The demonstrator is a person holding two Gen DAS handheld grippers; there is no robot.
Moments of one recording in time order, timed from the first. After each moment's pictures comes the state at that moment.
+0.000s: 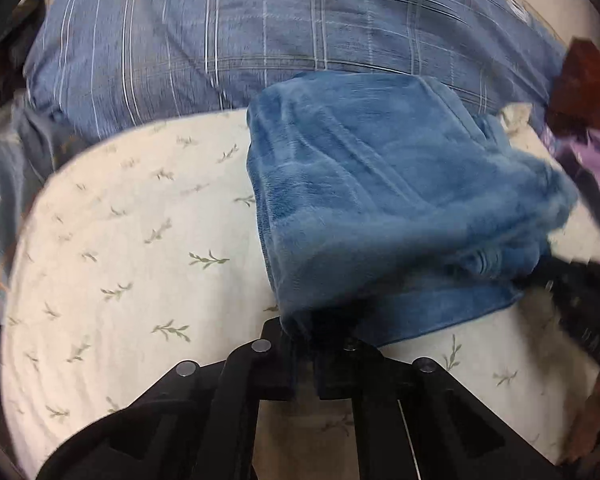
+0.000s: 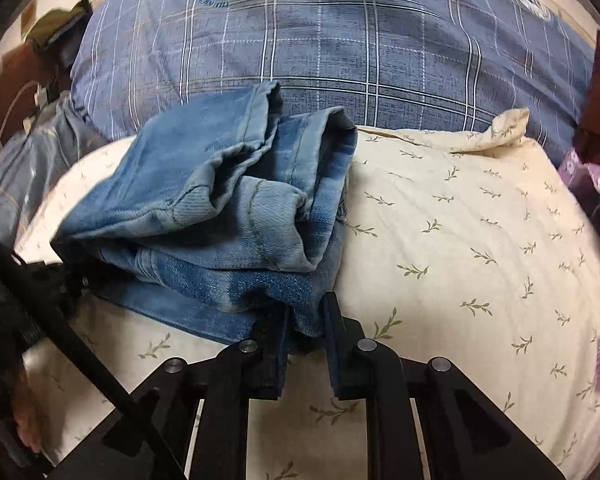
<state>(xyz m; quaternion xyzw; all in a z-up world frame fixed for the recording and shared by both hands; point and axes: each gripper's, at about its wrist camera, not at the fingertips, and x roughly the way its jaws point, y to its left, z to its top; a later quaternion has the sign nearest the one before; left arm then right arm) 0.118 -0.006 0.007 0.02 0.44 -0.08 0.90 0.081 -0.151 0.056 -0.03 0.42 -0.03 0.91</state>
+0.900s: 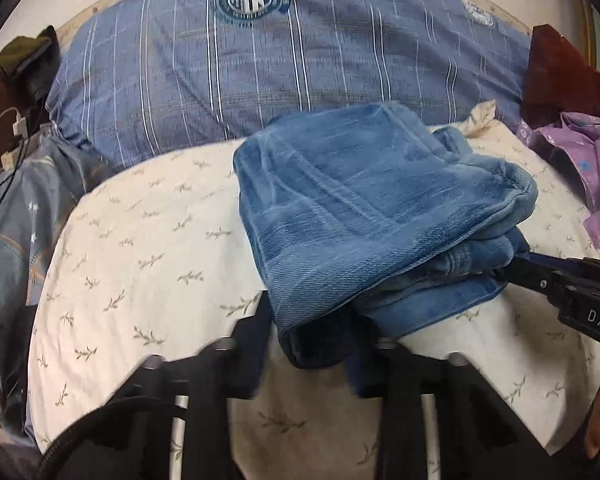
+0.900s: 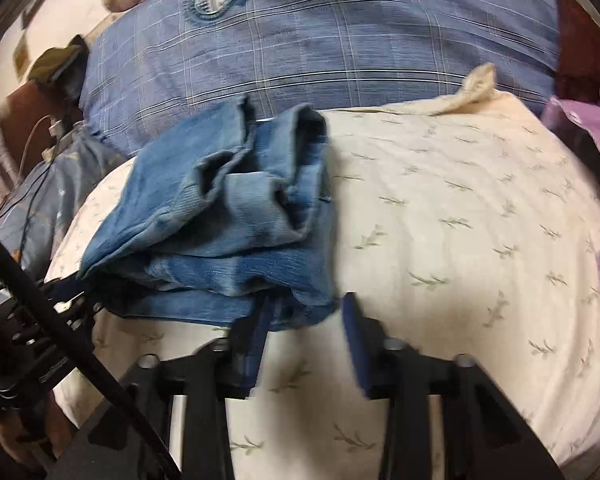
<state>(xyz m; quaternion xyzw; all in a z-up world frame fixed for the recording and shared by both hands) 0.027 -0.018 0.026 0.04 0.36 -0.07 0.93 0.024 -0.160 0.060 0.03 0.42 -0.01 0.91</state>
